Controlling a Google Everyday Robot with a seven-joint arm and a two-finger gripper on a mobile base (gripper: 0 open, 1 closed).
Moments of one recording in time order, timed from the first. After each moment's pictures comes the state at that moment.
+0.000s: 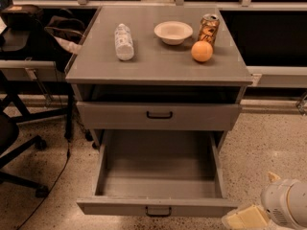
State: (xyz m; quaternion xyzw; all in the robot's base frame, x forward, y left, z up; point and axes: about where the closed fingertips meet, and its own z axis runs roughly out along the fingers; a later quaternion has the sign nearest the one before) arm 0.348 -0.249 0.676 -0.32 0.91 0.08 0.27
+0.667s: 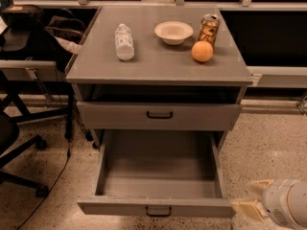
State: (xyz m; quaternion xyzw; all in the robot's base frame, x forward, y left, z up) arm 0.350 -0.249 0.677 -0.32 0.90 0.08 0.27
